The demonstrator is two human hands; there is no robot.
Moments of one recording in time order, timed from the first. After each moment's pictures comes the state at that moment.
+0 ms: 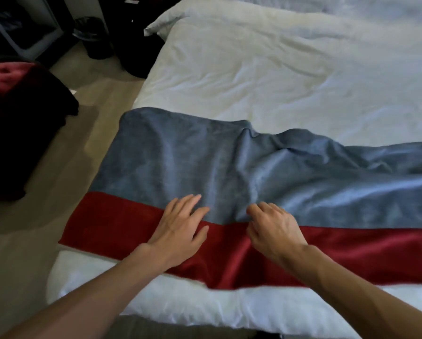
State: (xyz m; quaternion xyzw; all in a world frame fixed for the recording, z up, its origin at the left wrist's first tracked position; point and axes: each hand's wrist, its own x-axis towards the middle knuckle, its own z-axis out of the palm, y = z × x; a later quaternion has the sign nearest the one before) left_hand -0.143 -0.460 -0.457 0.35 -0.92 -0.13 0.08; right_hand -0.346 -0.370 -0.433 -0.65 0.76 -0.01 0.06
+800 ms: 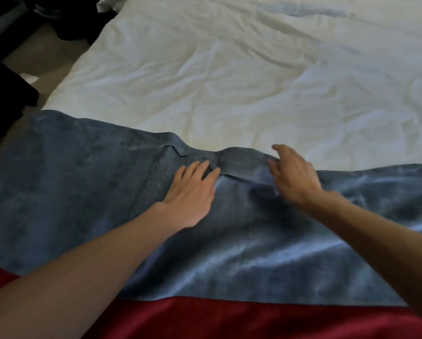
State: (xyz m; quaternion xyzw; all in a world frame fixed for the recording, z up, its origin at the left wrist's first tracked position) left_hand -0.441 -0.552 -0.495 0.38 -0.92 -0.10 -0.01; right_hand -0.661 -0.490 -0.460 -0.54 0.82 -0.13 0.14
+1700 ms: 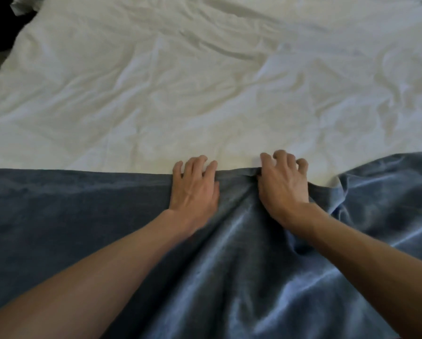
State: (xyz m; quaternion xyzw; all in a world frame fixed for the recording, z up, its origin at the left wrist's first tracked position) left_hand -0.564 -0.603 -0.529 0.36 -0.93 -0.07 0.07; right_hand -0.727 -0.513 -0.507 -0.52 0.86 0.03 0.00
